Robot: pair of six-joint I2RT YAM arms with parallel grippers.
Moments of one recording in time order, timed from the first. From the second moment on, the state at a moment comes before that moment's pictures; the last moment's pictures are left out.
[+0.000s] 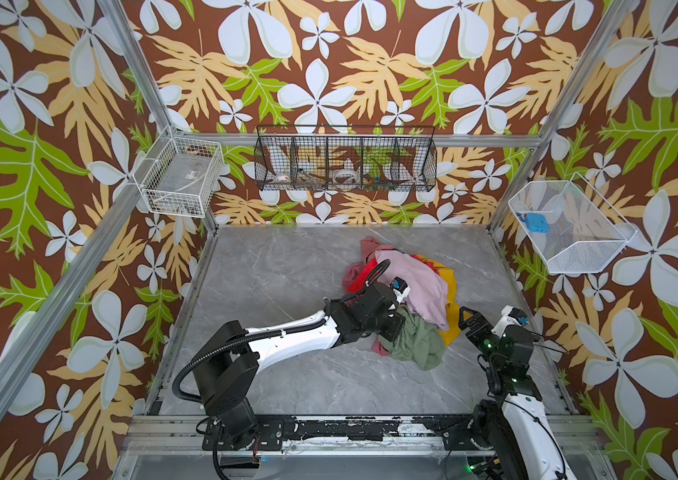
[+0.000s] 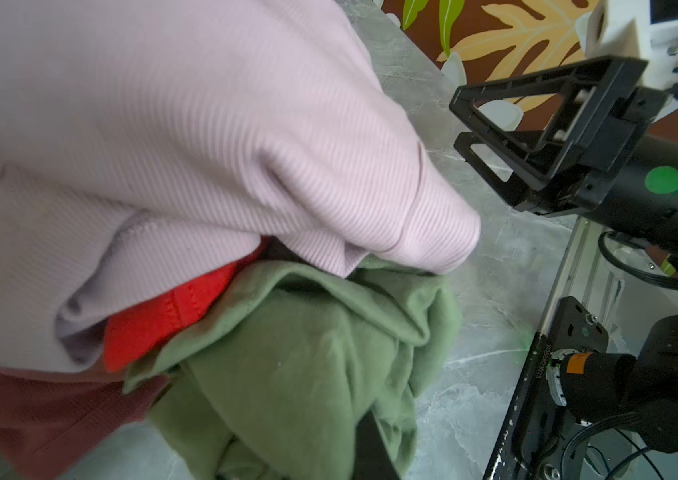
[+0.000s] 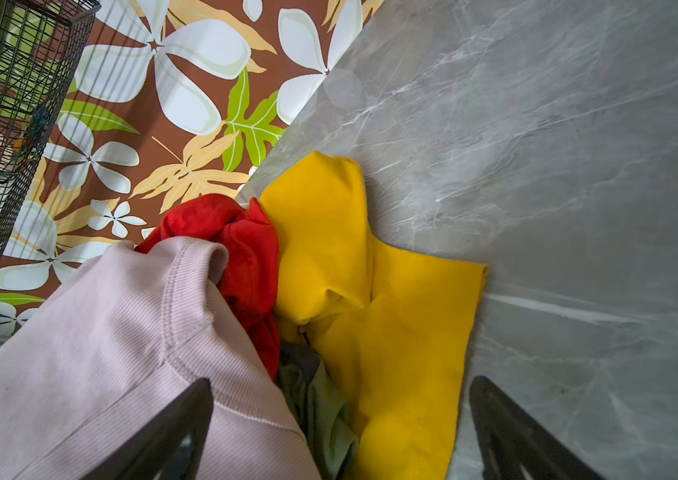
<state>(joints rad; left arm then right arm) -1.01 1.67 1.21 -0.22 0.06 -0.35 -0.25 0.64 0.17 0.06 -0.27 0.72</state>
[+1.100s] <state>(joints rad) -1.10 1.47 1.34 -0.40 -0.07 -0.24 -0.25 0.78 0.16 0.22 -0.34 0.78</state>
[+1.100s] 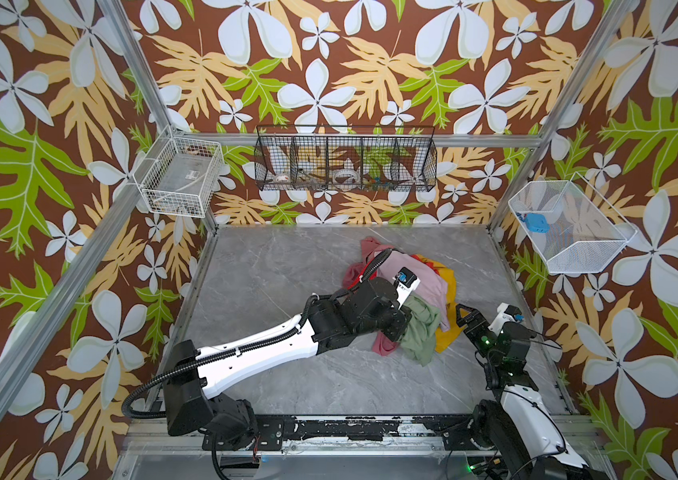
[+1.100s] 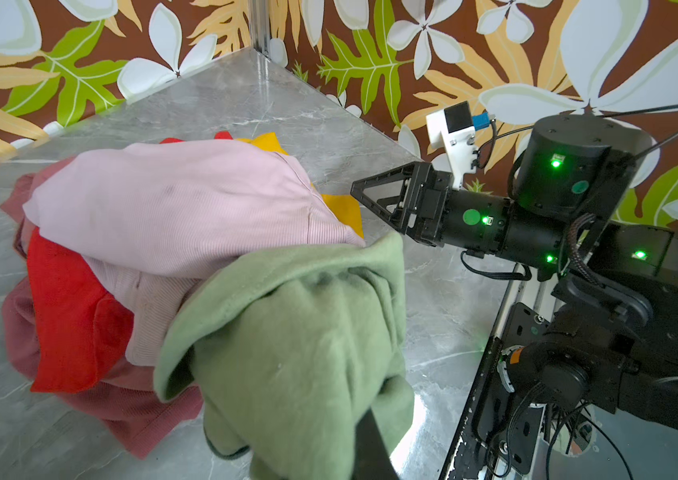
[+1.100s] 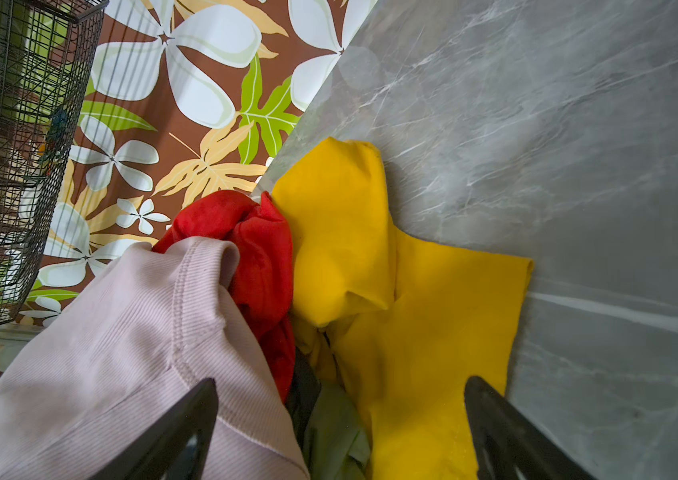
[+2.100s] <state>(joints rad) -1.14 1.39 1.46 -0.43 -0.10 -0.13 -0.19 0.93 0.22 0.22 -0.32 0.74</state>
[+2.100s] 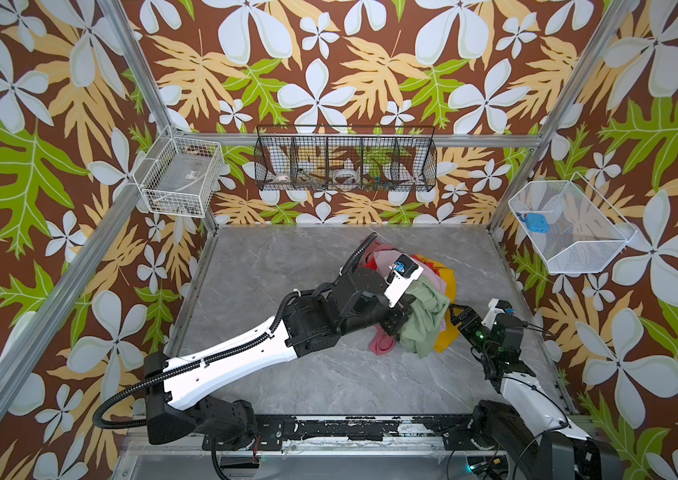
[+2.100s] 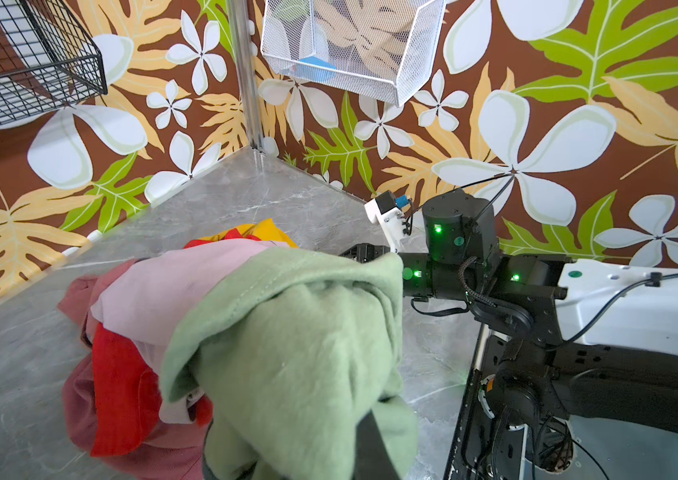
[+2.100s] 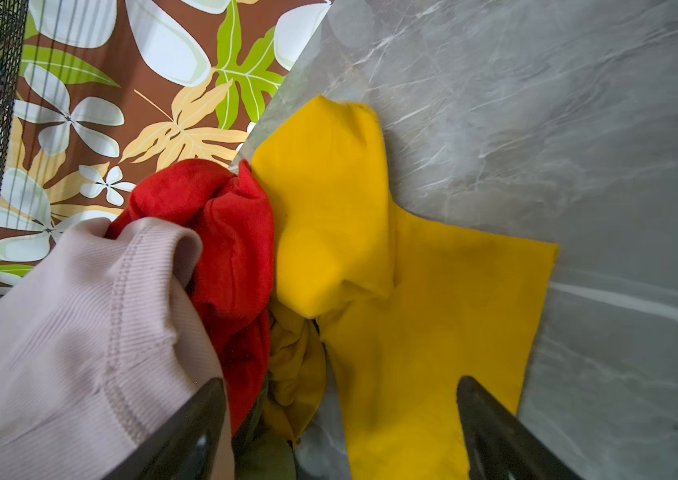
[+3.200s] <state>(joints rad) -1.17 1.26 1.47 -0.39 -0.26 0.01 -0.19 0.96 0.26 0.18 -0.27 0.73</state>
